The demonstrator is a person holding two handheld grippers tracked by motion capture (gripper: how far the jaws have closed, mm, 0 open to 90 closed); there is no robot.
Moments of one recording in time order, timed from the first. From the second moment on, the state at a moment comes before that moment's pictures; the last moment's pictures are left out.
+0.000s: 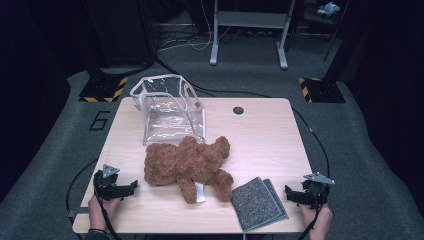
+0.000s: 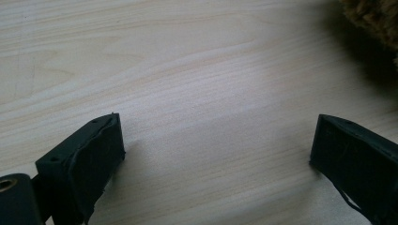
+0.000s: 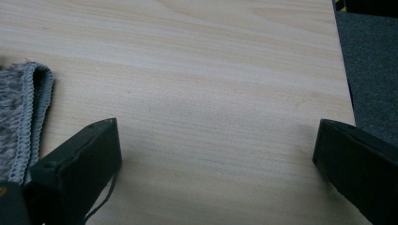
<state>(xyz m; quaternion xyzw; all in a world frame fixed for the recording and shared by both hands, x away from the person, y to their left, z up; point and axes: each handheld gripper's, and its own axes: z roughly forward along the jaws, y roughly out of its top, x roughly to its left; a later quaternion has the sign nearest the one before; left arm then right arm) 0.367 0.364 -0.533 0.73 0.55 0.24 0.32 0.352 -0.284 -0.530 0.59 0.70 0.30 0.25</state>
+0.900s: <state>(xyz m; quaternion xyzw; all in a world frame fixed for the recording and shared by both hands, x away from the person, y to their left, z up) 0.367 0.363 -0.533 0.73 0.55 0.24 0.32 0.354 -0.283 -0.527 0.60 0.71 0.29 0.24</state>
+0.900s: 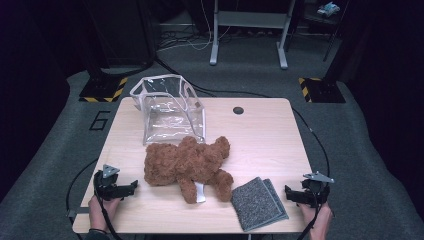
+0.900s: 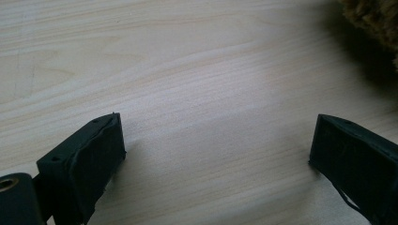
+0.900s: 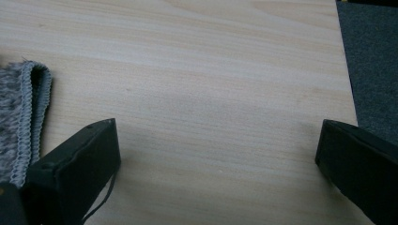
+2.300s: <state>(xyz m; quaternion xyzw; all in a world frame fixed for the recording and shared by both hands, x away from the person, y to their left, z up) 0.369 0.360 -0.532 0.74 0.54 0.24 0.32 0.297 -0.196 -0.491 0.51 0.78 0.32 0.17</state>
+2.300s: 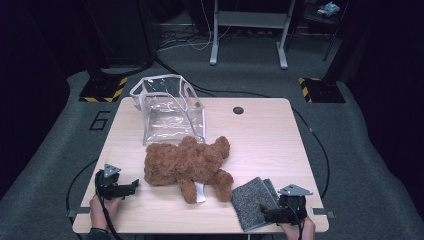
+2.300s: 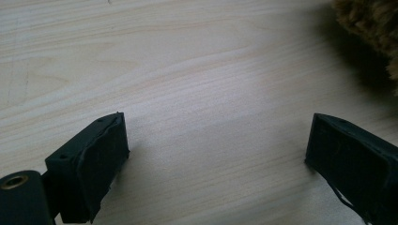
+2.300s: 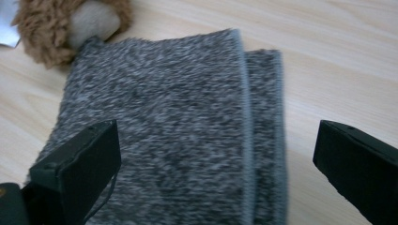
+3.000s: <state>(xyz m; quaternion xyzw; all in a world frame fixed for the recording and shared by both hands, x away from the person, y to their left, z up) 0.369 0.360 -0.532 0.74 0.54 0.24 0.32 0.308 -0.158 -0.512 0.51 0.80 0.27 0.16</state>
